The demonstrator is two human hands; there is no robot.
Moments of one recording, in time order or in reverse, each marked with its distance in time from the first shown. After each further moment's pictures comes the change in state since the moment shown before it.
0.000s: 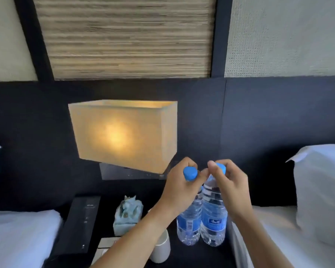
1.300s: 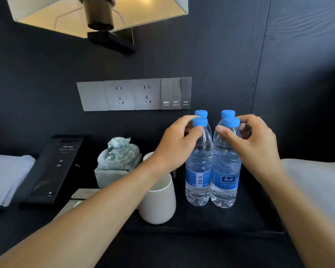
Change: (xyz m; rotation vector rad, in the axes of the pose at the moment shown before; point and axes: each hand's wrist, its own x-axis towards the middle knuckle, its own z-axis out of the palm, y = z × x) left_hand -0.008 -0.278 0.031 0.220 0.036 0.058; right_hand 0.003 0.297 0.015 -0.374 0.062 -0.309
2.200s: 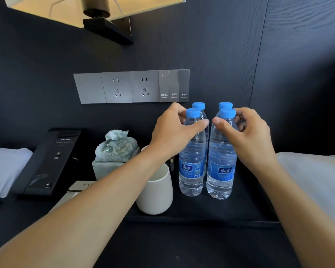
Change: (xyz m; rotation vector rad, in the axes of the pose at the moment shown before) left_hand 0.003 0.004 0.000 0.167 0.178 -0.106; right_hand -0.004 -0.007 0.002 -0.007 -0.027 0.043
